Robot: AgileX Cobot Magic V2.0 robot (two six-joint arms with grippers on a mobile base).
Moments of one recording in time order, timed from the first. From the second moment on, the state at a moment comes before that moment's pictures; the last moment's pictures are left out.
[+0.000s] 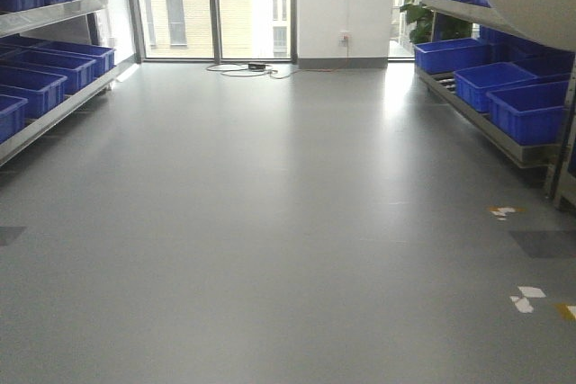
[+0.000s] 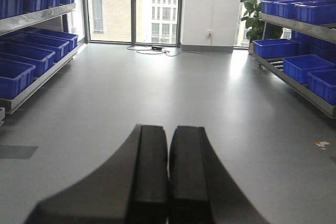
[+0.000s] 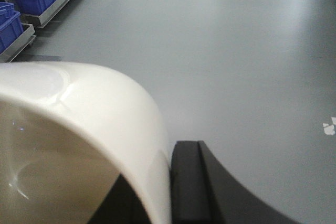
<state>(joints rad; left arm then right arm) -0.10 -0.01 0.01 -0.07 0.06 0.02 0.18 0.61 -0.69 0.15 0.49 0.02</state>
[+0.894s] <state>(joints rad) -0.10 -0.01 0.01 -0.07 0.06 0.02 0.18 0.61 -0.69 0.15 0.49 0.02</state>
